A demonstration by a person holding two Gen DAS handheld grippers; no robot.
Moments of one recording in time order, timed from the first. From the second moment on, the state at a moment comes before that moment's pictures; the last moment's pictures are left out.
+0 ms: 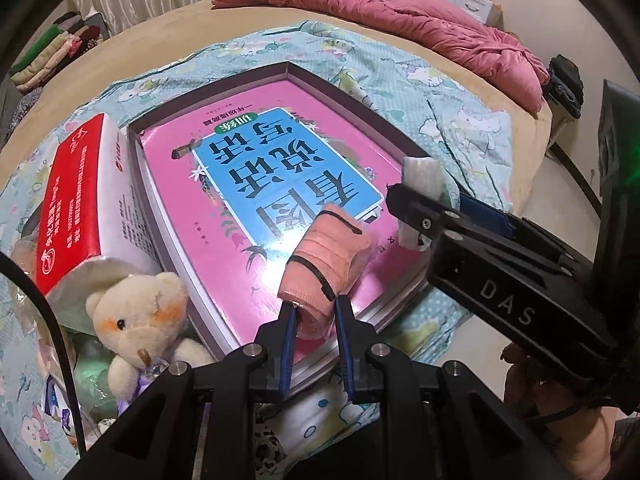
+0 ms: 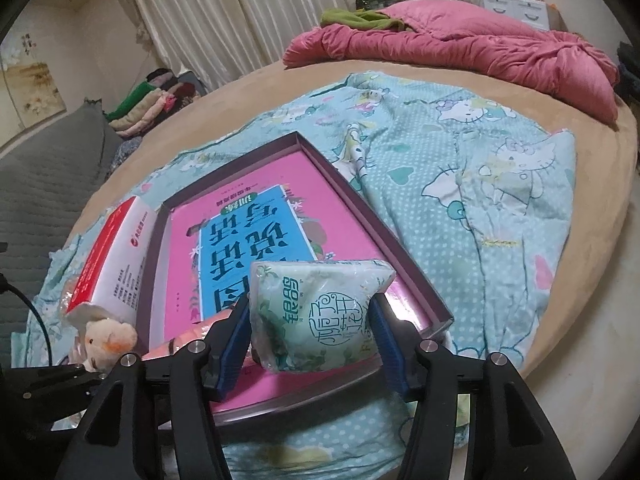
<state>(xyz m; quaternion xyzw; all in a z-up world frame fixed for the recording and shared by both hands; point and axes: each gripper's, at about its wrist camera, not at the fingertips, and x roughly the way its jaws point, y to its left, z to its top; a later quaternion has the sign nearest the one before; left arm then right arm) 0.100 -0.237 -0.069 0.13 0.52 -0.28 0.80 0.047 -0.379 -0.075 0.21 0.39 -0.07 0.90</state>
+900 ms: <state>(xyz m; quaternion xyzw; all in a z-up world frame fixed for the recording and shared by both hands) 0.099 -0.239 -0.065 0.13 0.53 -0.28 0.79 0.043 -0.388 -0.075 0.23 0.38 -0.07 0.89</state>
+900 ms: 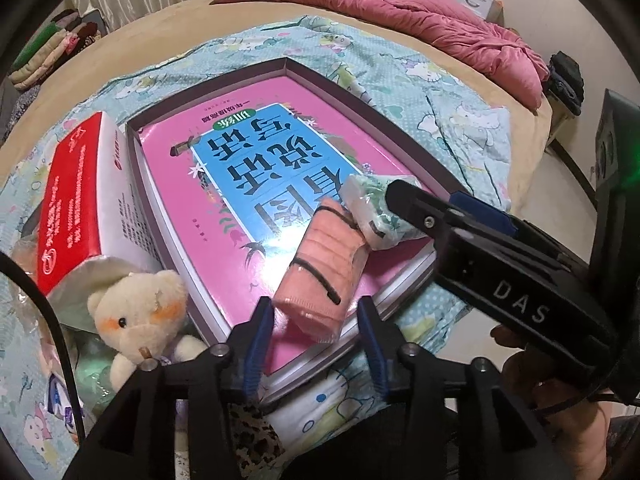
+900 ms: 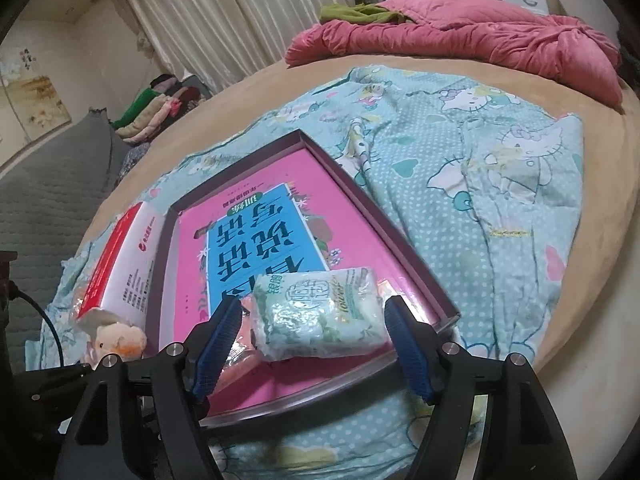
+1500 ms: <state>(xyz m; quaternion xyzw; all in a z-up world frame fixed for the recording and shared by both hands) 0.082 -0.221 -0.021 0.13 0.49 -0.25 0.83 0.026 -0.397 -0.052 0.23 0.35 -0.09 0.90</state>
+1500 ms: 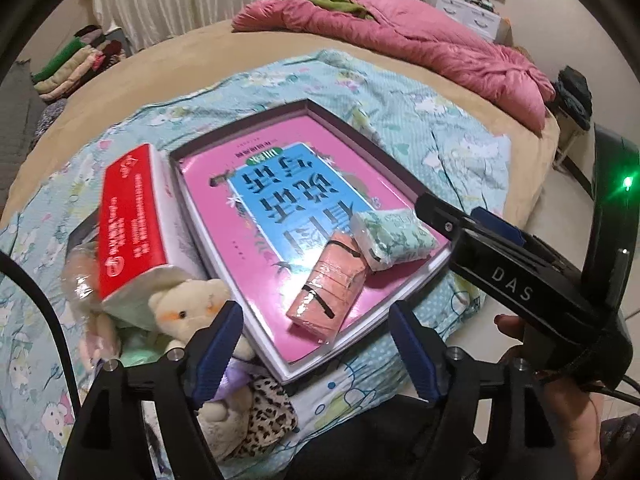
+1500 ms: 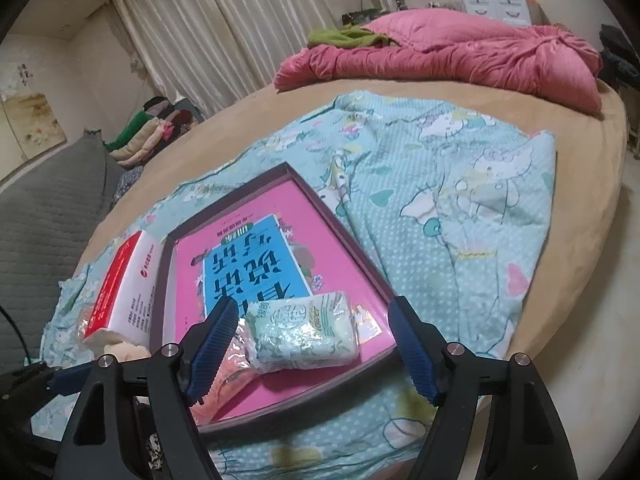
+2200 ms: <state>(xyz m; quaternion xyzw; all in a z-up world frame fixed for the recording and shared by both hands) 0.078 -0.120 0.058 0.04 0.44 -0.20 0.88 -0.004 -0.363 0.020 0.17 0.31 -0.11 0.93</state>
